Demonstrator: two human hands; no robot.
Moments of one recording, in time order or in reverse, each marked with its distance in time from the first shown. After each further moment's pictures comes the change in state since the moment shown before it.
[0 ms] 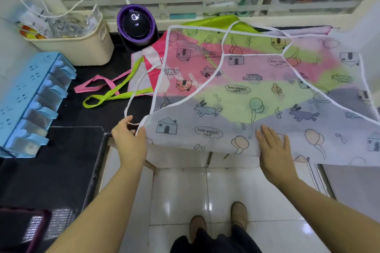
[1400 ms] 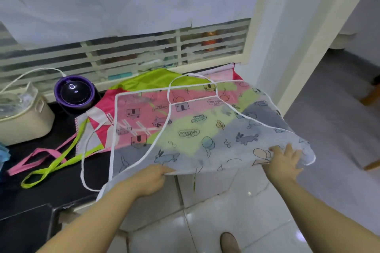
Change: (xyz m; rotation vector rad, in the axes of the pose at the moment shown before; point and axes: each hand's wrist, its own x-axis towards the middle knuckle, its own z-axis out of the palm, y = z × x) left_hand -0.042 0.086 0.056 0.849 -1.202 0.710; right_hand -0.051 0.071 -0.085 0.296 -0.055 1.055
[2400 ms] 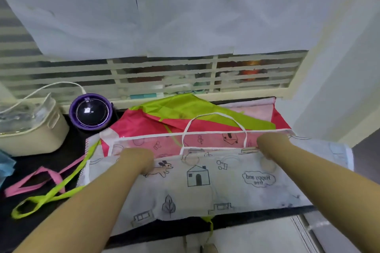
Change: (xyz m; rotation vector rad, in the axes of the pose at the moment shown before) left_hand 0.112 -0.061 -0.148 0.443 0.015 -0.462; right_hand 0.153 -0.229 -0.063 -0.997 -0.213 -0.582
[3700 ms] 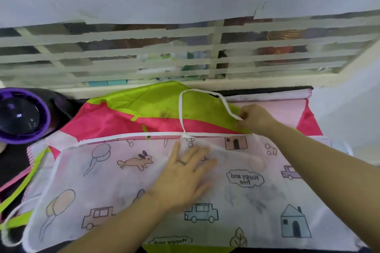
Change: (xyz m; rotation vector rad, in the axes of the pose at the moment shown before) left_hand 0.105 0.135 -0.002 -0.109 0.616 0.541; right_hand 0.212 -0.005 -0.019 0.927 -0.023 -0.213
